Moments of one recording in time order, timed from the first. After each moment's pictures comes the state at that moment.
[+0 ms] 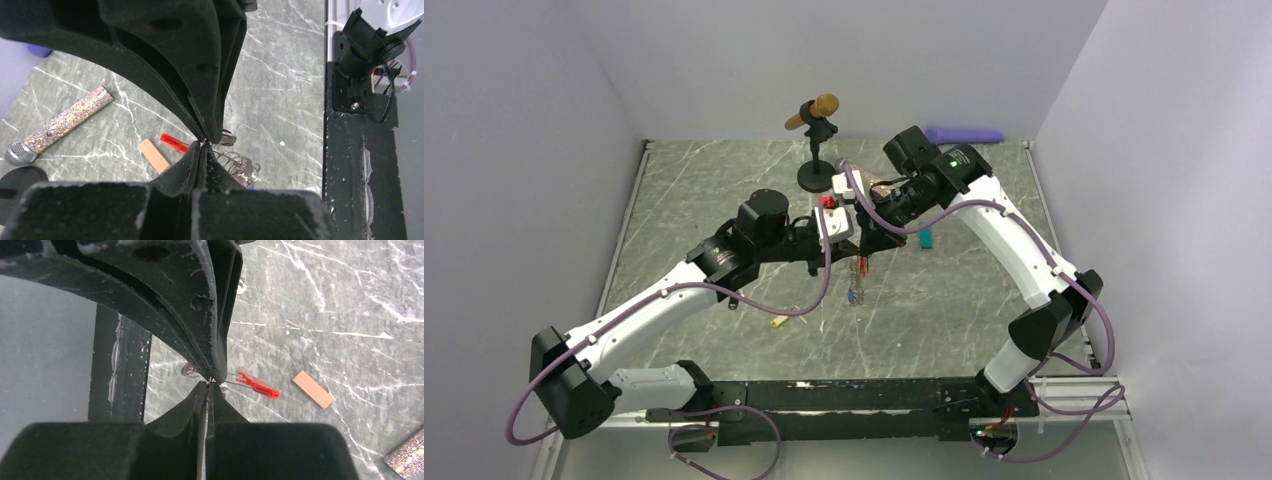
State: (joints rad) left arm -0.78 1.19 1.07 -0.19 0.52 0.29; right arm 0.62 1.63 1.83 -1.34 -0.77 -0.84
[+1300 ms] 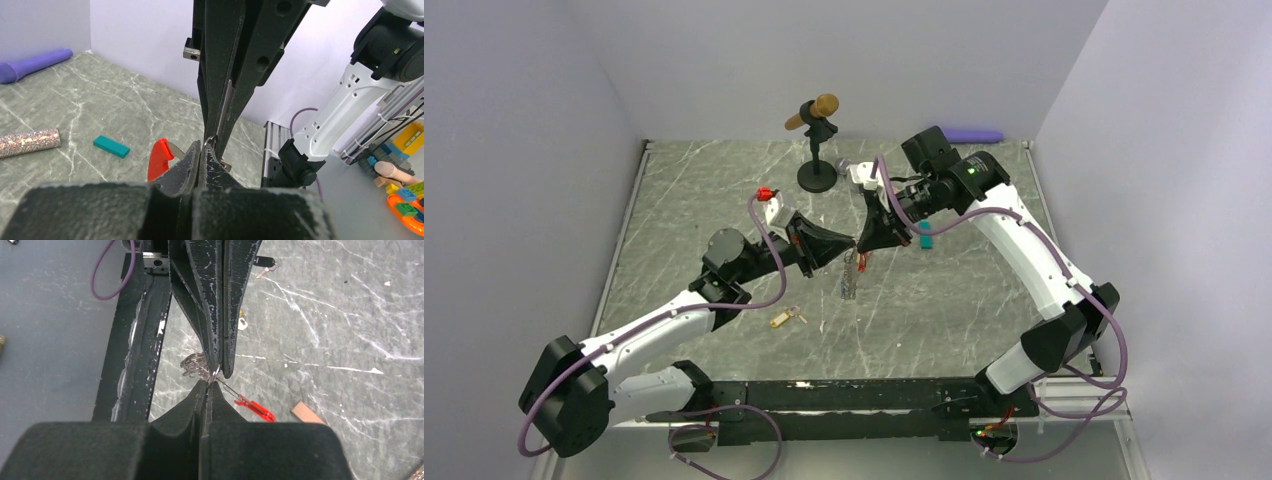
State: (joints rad) left arm -0.69 1.09 0.64 0.71 0.53 -0.43; right arm 0.57 1.54 1.72 -1.21 -0.96 -0.82
